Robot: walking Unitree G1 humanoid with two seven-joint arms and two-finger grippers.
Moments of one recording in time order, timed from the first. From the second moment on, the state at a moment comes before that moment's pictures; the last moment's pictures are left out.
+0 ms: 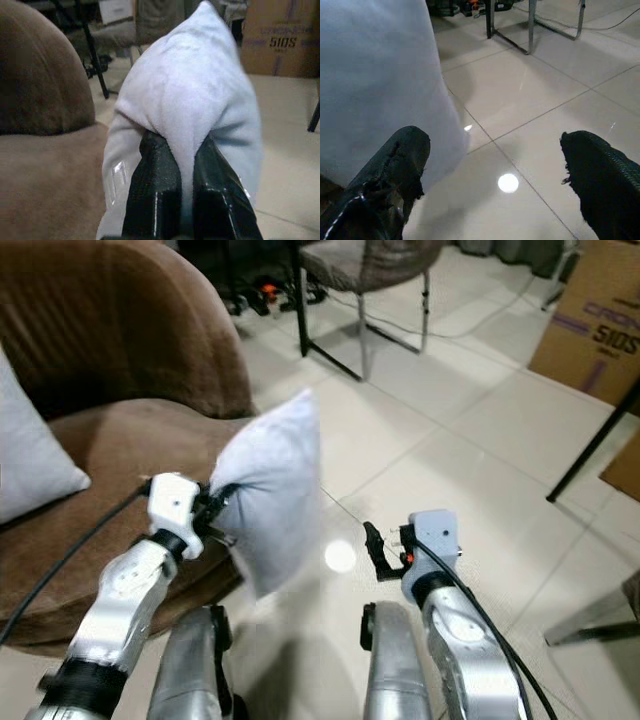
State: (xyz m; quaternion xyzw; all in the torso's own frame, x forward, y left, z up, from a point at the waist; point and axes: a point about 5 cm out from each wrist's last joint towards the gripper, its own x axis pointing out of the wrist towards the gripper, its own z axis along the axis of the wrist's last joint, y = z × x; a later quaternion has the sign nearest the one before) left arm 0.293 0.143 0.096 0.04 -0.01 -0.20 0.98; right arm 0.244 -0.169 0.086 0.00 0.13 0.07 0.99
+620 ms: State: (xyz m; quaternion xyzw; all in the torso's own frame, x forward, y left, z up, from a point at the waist) left arm 0.274 0.136 0.084 0.04 0.05 -0.19 0.98; right arm 0.258 -0.170 0.079 -0.01 0.12 0.04 0.99
